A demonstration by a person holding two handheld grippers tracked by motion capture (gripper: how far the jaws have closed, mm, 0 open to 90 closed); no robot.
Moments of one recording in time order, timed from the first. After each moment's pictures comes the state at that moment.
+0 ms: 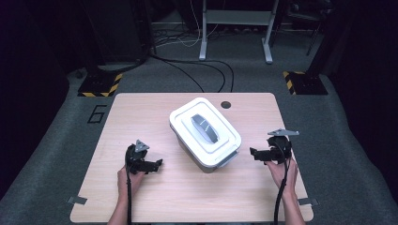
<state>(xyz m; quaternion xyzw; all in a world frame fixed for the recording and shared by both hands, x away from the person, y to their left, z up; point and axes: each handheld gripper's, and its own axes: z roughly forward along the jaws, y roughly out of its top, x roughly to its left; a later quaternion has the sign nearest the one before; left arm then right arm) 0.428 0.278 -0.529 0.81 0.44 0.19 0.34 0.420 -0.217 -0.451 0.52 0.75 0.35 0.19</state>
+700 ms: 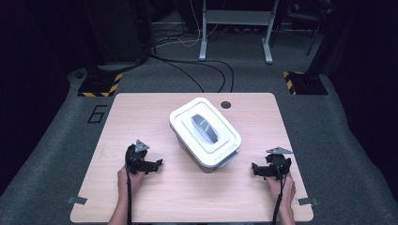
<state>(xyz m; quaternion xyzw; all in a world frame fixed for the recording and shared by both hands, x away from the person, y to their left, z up) 0.428 0.277 -0.529 0.81 0.44 0.20 0.34 0.404 -0.228 -0.527 0.55 0.74 0.31 0.22</state>
